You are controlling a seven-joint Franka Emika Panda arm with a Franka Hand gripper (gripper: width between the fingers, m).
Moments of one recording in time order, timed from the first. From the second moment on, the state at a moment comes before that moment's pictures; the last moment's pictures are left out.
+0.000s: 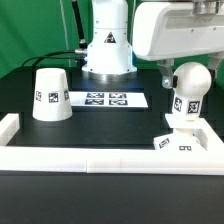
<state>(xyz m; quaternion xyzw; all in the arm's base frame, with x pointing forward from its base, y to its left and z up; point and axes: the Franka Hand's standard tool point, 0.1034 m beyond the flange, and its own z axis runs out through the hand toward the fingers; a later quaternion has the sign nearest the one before) 0.609 0.101 0.125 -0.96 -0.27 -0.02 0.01</state>
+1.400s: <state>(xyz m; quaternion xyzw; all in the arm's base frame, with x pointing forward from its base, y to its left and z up) 0.605 0.098 0.125 -0.99 0.16 0.00 0.00</state>
